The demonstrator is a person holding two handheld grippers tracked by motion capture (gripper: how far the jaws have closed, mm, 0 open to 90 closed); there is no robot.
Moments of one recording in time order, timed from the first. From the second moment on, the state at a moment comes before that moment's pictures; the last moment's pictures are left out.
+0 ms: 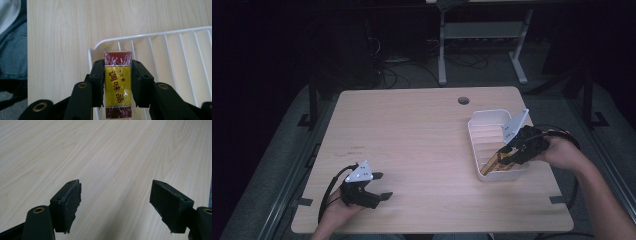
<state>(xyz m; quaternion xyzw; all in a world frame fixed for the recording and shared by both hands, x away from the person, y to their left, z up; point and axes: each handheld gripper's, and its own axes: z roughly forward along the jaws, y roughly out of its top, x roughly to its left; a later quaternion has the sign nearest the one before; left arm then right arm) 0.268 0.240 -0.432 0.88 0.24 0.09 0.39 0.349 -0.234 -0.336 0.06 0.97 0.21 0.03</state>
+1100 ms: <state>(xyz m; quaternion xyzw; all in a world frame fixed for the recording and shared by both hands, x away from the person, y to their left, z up) 0.267 0.240 -0.431 0.88 0.24 0.09 0.40 0.346 -0.234 -0.342 0.05 0.98 0.19 0.03</state>
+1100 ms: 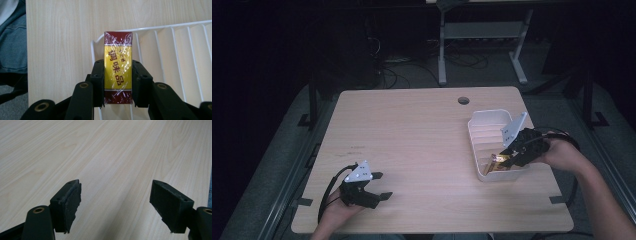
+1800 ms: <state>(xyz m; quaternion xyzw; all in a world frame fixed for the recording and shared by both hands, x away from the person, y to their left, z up) 0.266 0.242 -0.431 0.88 0.24 0.09 0.40 0.338 -0.251 -0.334 0.08 0.96 0.25 0.04</state>
